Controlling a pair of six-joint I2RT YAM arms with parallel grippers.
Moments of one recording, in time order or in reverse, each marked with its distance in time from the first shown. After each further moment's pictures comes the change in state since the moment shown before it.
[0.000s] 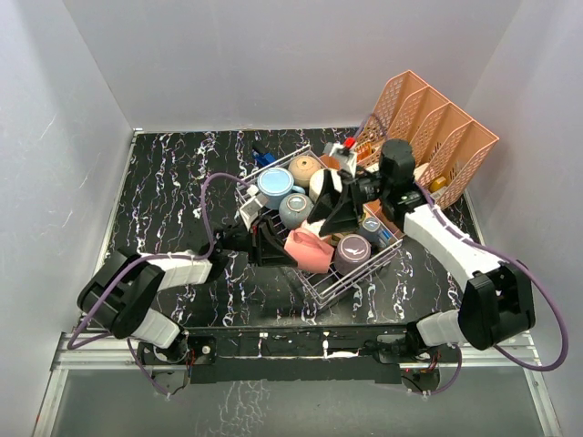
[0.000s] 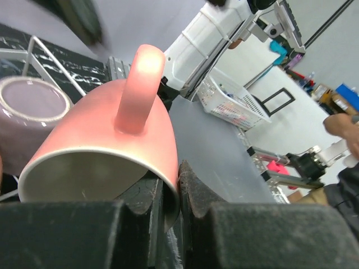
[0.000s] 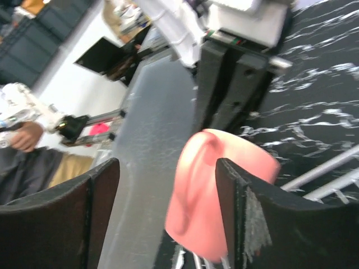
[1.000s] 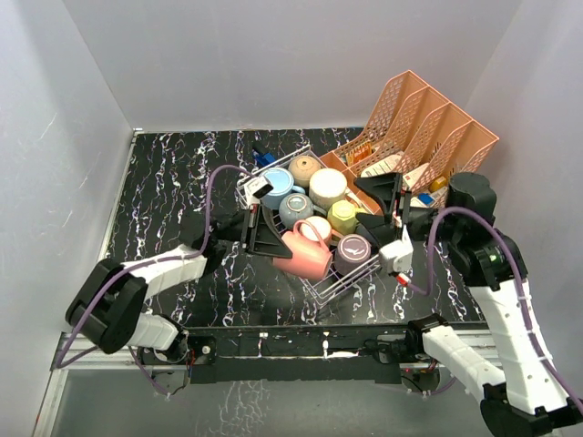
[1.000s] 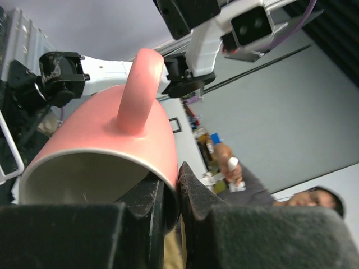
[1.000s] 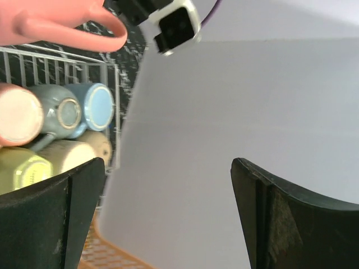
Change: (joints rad) left arm 0.016 -0.147 0.062 -0.106 -0.003 -0.693; right arm -0.138 -0.510 0.190 -1.051 0.562 -2.285
